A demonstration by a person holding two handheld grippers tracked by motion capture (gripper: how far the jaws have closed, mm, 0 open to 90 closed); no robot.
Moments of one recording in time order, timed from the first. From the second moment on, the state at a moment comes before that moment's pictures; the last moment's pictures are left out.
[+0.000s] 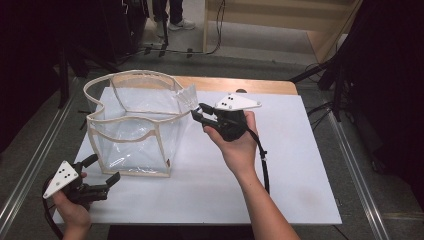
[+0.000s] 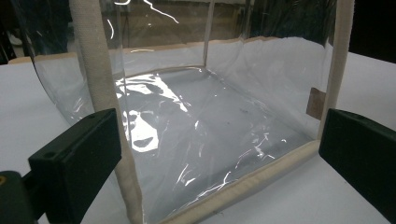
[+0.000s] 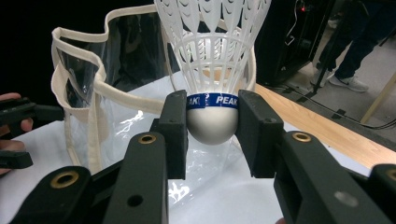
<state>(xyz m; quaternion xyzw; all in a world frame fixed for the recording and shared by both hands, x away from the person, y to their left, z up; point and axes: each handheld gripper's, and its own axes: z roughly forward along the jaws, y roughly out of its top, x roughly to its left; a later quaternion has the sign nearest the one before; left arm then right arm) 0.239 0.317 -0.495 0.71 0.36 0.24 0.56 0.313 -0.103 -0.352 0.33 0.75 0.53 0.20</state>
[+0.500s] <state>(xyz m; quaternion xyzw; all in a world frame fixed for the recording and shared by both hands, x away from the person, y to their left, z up) 0.239 0.318 -0.495 0.71 0.36 0.24 0.56 0.319 -0.091 -0.346 0.32 0.75 0.54 0.20</state>
